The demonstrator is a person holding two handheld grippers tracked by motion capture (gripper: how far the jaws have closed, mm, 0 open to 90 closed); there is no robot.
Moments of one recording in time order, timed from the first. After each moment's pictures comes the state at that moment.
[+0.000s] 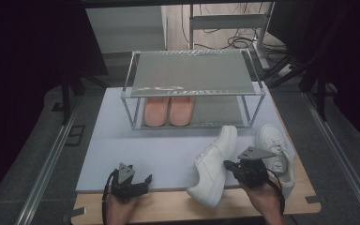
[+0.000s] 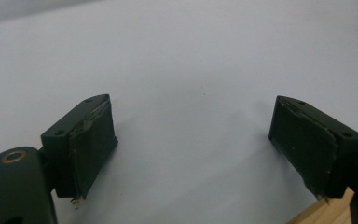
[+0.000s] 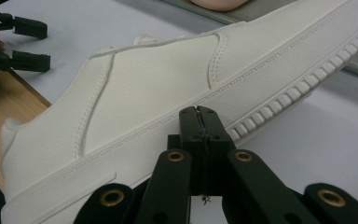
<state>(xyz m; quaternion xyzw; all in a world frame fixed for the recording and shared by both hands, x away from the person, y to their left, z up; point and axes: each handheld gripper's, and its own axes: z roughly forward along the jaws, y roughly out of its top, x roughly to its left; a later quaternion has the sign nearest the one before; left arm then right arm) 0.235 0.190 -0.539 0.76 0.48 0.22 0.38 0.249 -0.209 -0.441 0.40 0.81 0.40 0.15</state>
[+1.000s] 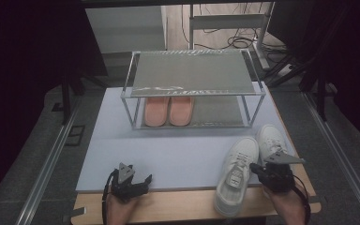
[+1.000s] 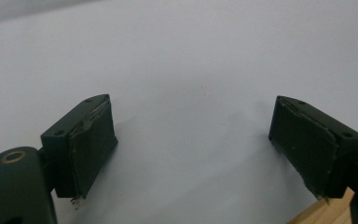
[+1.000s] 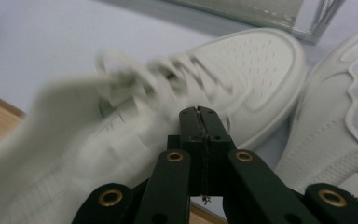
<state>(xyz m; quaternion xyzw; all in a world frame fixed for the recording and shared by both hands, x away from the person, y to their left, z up) 0.236 0.190 -0.539 0.76 0.47 0.22 0.38 0.235 -0.270 -0.443 0.47 0.78 0.36 0.19</state>
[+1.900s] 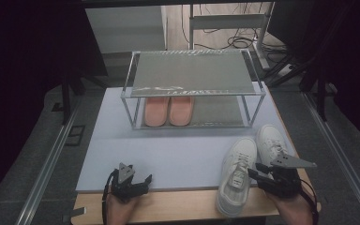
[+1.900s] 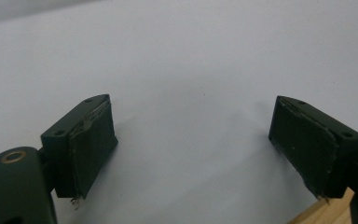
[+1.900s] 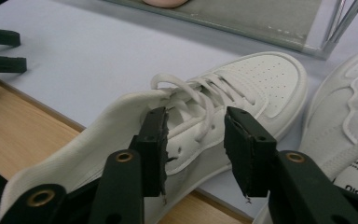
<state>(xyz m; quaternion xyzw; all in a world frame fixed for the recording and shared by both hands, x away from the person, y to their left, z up) 0.236 0.190 -0.539 0.76 0.48 0.22 0.38 0.214 -0.270 -0.419 0.46 0.78 0.40 0.18</state>
